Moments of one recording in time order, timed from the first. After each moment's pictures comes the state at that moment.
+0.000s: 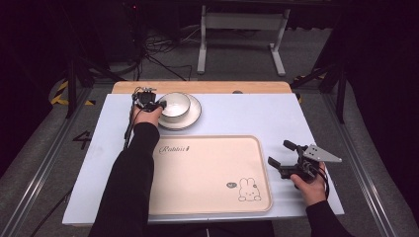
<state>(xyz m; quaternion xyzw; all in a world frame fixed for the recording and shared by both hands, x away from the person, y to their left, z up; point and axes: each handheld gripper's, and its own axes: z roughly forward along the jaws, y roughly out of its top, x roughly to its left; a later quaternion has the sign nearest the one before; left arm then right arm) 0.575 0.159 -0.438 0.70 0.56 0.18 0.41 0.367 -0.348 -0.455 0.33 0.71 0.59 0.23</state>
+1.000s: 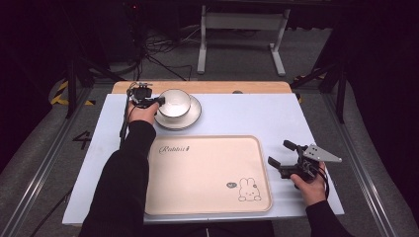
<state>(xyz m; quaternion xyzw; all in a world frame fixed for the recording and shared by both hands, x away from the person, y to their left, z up) 0.560 0.165 -0.400 0.70 0.55 0.15 0.43 0.368 -0.348 -0.455 0.33 0.70 0.59 0.23</state>
